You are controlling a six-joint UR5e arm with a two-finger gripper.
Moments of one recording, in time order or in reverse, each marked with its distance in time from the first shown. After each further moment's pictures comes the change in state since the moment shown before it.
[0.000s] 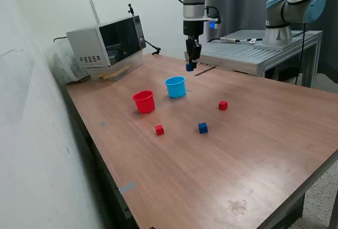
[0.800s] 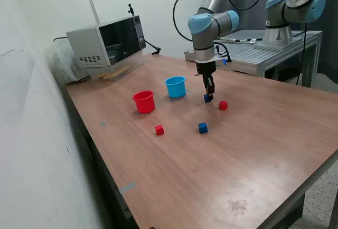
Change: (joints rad) arm 0.055 0.226 0.044 -0.064 0.004 0.184
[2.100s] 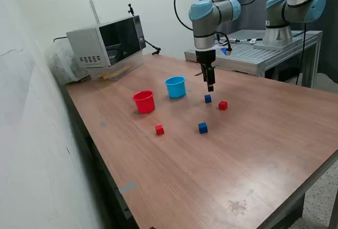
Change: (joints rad) arm 0.001 -0.074 0.014 0.028 -0.007 -0.005
